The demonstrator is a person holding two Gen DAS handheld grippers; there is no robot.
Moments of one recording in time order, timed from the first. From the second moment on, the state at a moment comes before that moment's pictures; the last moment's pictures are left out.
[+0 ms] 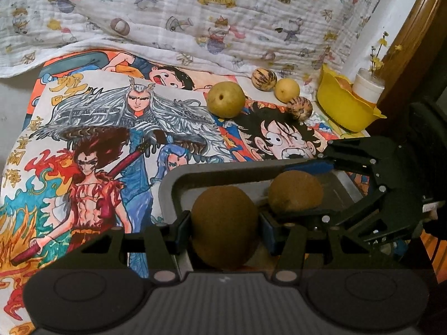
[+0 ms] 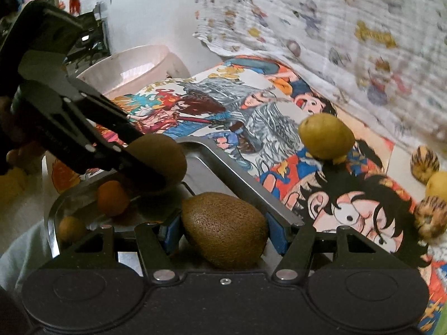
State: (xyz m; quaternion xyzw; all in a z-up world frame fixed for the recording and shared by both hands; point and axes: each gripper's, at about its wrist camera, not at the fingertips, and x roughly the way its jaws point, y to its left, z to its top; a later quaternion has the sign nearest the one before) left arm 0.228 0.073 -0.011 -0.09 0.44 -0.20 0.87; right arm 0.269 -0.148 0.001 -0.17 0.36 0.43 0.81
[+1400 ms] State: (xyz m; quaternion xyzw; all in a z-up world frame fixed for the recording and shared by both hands) left arm 0.145 0.070 0.030 -0.10 0.41 -0.16 0.89; right arm 0.186 -0.204 0.040 -0.16 0.34 0.43 0.82
